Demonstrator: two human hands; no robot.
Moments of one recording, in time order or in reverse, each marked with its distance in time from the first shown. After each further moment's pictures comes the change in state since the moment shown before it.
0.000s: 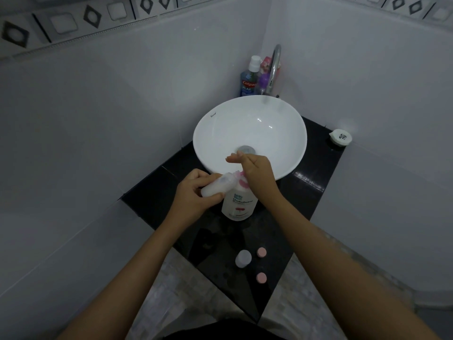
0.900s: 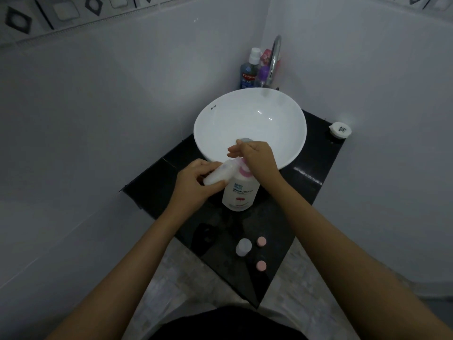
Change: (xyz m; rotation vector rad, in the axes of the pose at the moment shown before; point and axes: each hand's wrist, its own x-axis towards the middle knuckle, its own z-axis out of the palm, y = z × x) left_hand -0.004 0.004 0.000 0.070 0.031 0.054; right_hand 0.005 -0.008 -0.002 -0.069 -0.015 0.041
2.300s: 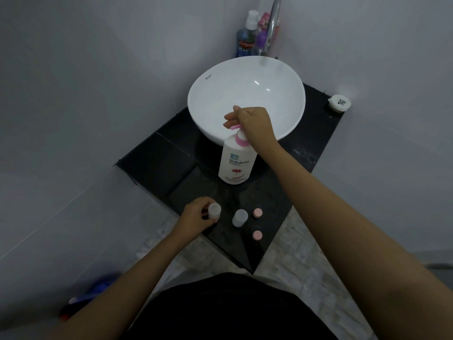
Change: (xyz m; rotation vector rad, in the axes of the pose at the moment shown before) left_hand -0.104 -0.098 0.045 0.129 -0.291 -0.287; right_hand -0.004 -0.007 0.000 0.005 0.032 0.017
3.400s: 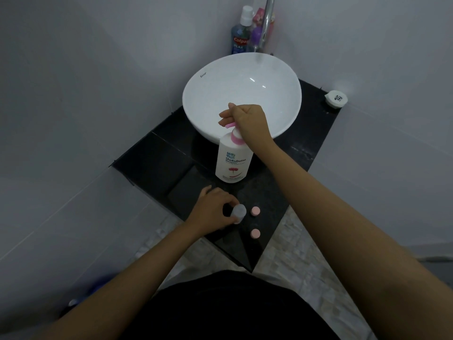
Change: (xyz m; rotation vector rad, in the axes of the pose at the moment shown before) left_hand 0.022 0.046 0.013 0.404 -0.115 0.254; right_hand -0.001 0.001 0.000 0.013 0.006 -0.015
